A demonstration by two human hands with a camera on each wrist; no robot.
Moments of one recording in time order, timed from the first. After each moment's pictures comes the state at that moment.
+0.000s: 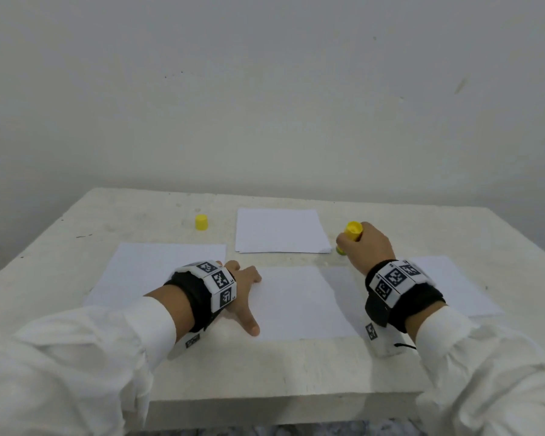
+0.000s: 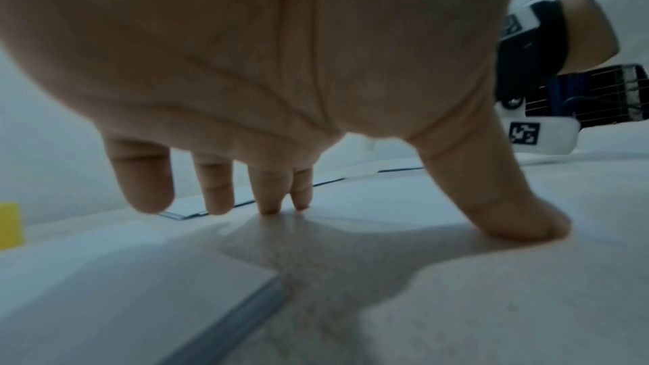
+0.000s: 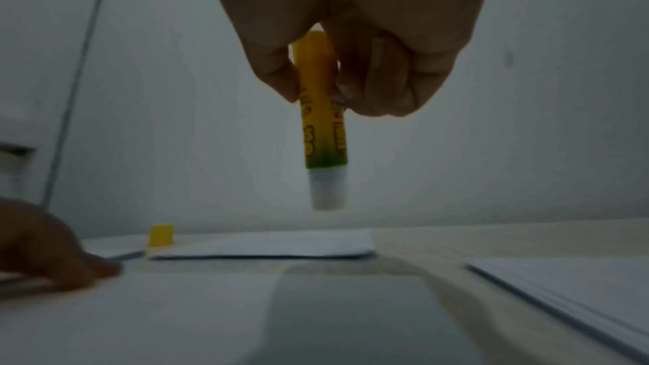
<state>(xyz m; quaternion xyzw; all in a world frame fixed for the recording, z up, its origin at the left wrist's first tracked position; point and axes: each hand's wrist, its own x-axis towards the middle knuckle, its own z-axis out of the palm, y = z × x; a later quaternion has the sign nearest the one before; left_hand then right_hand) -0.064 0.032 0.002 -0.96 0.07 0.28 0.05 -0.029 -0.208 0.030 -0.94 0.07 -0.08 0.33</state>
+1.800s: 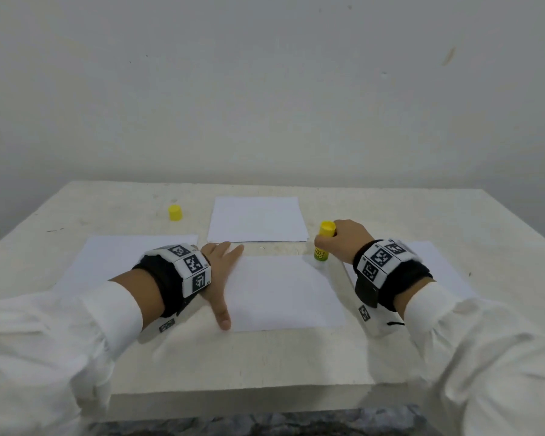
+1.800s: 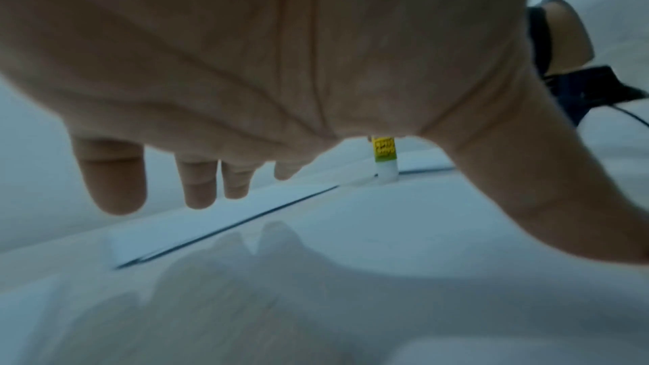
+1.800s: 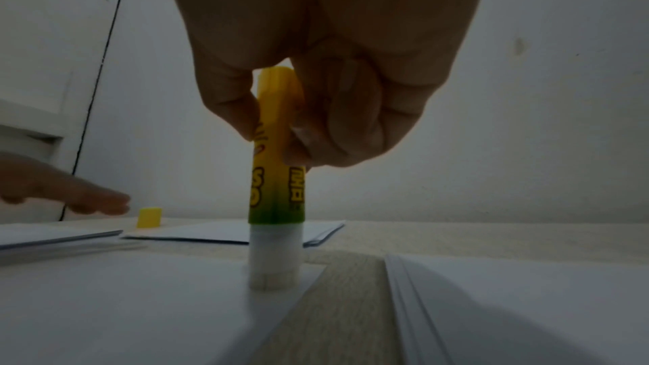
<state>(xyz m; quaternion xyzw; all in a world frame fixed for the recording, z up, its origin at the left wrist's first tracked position) -0.057 0.002 0.010 -0.96 0.10 0.25 0.10 -0.013 -0.244 0.028 -0.96 -0.02 0.06 0.26</state>
